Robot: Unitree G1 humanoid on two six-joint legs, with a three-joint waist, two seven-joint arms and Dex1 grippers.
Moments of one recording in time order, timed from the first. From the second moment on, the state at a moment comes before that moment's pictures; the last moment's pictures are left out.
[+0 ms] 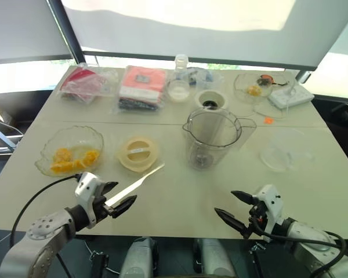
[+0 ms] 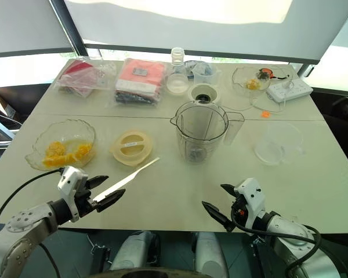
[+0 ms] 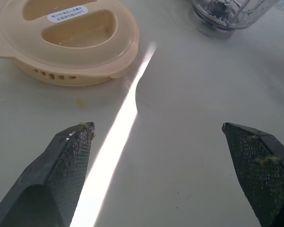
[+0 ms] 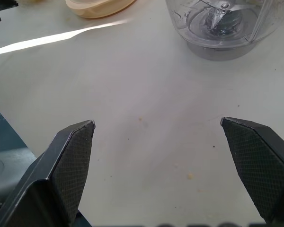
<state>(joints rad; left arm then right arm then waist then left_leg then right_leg) 0.31 0.60 0.18 -0.53 -0.55 0.60 -0.61 0.41 -0.57 -0.10 -0.59 0.44 0.52 0.65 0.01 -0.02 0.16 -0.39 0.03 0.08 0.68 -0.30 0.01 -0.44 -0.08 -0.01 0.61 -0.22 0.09</state>
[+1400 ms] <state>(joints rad) 0.08 0.83 0.36 -0.36 -0.60 0.68 -0.76 0.04 -1.00 -0.52 -0.78 1.20 0.91 0.64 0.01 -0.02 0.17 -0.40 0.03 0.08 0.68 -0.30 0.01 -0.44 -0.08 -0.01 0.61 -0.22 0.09</state>
